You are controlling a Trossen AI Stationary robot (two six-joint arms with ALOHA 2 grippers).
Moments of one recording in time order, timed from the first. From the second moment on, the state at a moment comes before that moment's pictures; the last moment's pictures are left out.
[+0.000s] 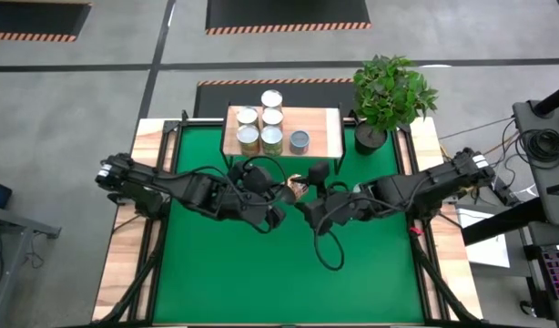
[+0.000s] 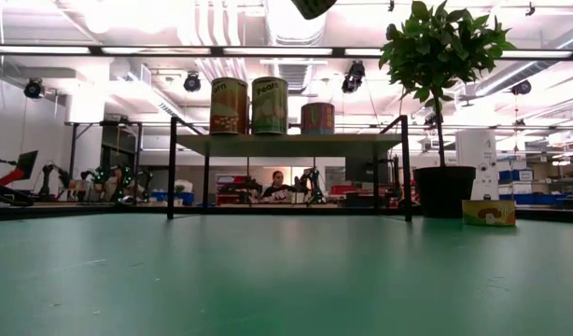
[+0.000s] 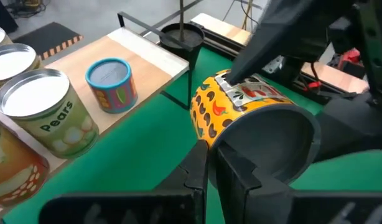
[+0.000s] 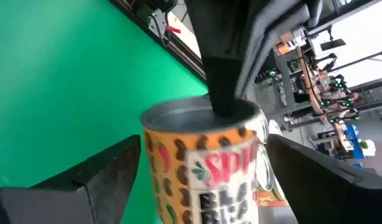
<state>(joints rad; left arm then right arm) -0.31 1.65 1.73 -0.86 -0.73 -0.70 0.31 1.52 1.50 -0.54 0.62 -0.57</state>
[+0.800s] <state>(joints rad) -0.31 1.64 1.73 -0.81 -0.73 -0.50 0.26 1.52 1.50 -0.55 0.52 -0.54</state>
